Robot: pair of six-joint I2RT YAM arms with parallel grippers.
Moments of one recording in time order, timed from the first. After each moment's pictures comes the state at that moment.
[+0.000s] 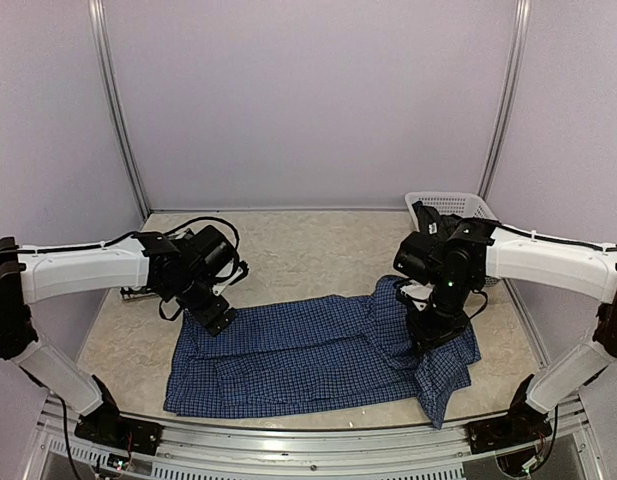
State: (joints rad) left arm -0.76 1.50 1.04 -0.77 -0.30 0.06; right arm 0.84 1.47 1.17 -1.23 -0.07 0.44
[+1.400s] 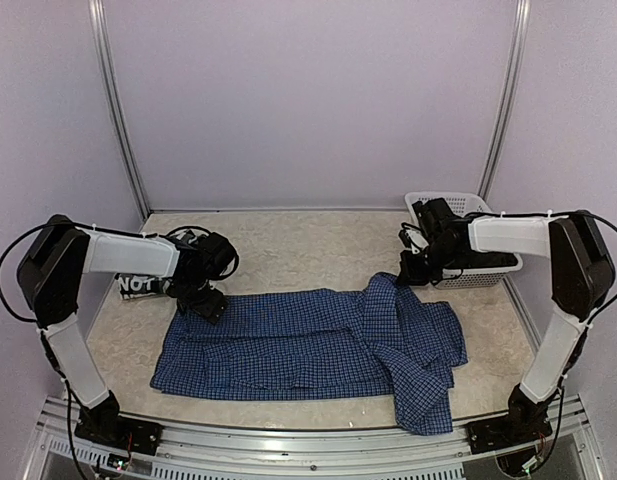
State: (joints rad) left arm -0.57 1.79 1.07 -0.63 -0.46 -0.09; right arm 0.39 1.78 1.20 -0.48 -0.24 0.30
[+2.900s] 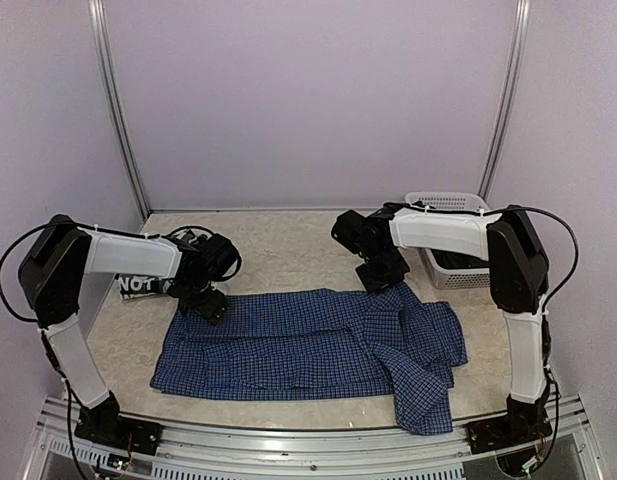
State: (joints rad) left arm -0.59 1.80 1.07 -0.63 -0.48 -0.09; right arm 0.75 2.12 1.72 -1.03 0.51 0.36
